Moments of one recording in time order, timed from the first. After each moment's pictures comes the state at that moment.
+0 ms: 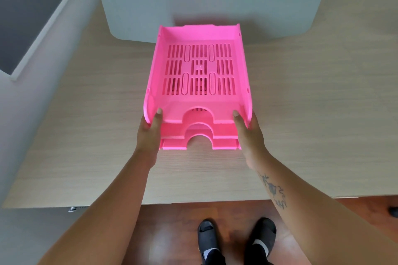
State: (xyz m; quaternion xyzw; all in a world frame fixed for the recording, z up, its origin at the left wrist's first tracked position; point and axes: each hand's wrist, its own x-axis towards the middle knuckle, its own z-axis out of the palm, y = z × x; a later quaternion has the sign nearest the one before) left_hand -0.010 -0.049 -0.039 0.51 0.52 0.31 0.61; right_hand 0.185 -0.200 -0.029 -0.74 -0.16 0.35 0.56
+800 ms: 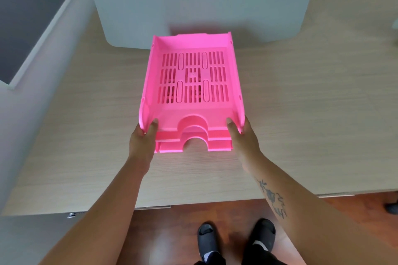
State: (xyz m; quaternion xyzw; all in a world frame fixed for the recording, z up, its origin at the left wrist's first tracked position) left_hand -0.020 -0.055 -0.033 0.56 0.56 0.28 0.55; right_hand 0.177 -0.213 -0.011 -0.75 -0.17 0.35 0.53
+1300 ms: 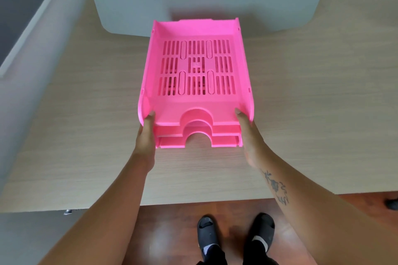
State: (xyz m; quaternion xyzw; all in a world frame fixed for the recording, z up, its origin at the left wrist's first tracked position) left_hand -0.014 -0.053 -0.048 0.48 0.46 0.27 0.69; right_hand 0.189 -0.199 -0.032 -0.68 -0.11 0.44 0.57
